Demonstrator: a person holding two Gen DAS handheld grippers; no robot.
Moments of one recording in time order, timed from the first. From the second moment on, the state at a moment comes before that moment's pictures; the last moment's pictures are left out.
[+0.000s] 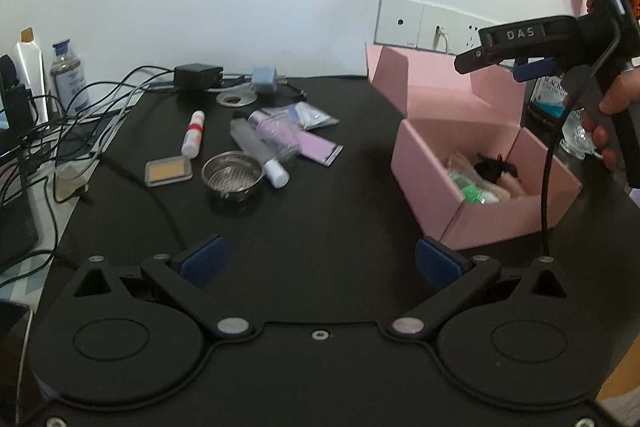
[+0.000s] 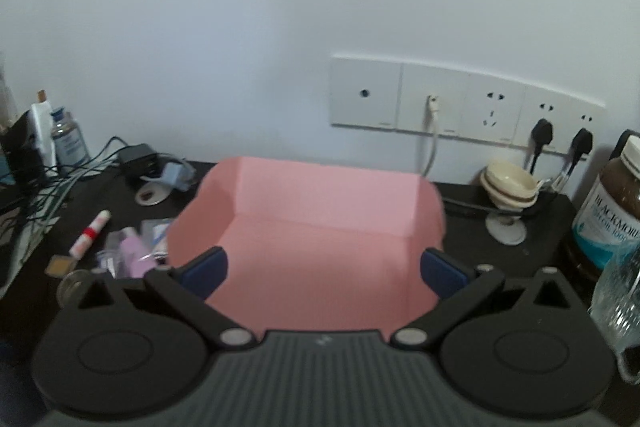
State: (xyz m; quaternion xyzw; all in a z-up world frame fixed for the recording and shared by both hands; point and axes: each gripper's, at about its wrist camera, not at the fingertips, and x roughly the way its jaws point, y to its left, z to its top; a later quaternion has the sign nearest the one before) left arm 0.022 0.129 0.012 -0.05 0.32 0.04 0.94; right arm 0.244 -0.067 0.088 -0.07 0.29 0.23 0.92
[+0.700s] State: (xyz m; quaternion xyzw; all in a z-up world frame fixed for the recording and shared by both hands) left arm -0.007 0.166 -0.011 -0.07 0.35 0.05 0.93; right arm 0.173 0.021 0.077 -0.11 0.27 0.33 0.90
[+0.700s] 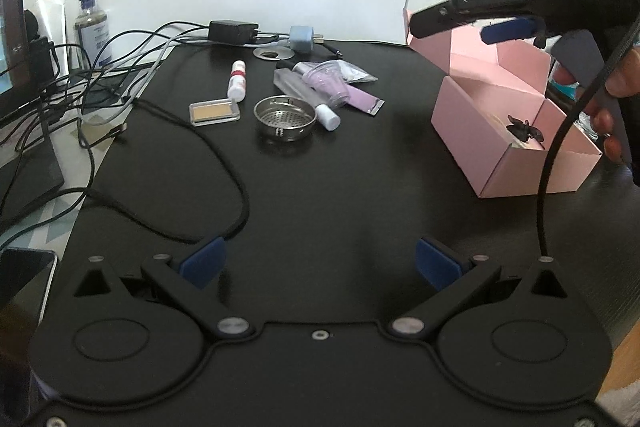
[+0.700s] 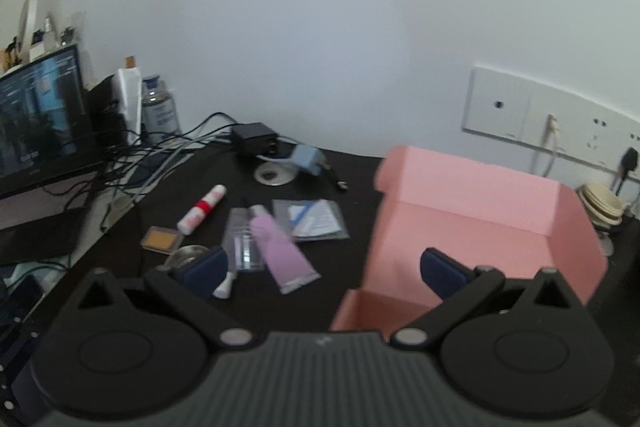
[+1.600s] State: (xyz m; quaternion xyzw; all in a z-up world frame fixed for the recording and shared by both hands) left arm -0.015 0.173 -0.018 -0.07 0.36 0.06 0.93; right arm 0.164 0.140 0.035 -0.17 0.28 0.46 0.83
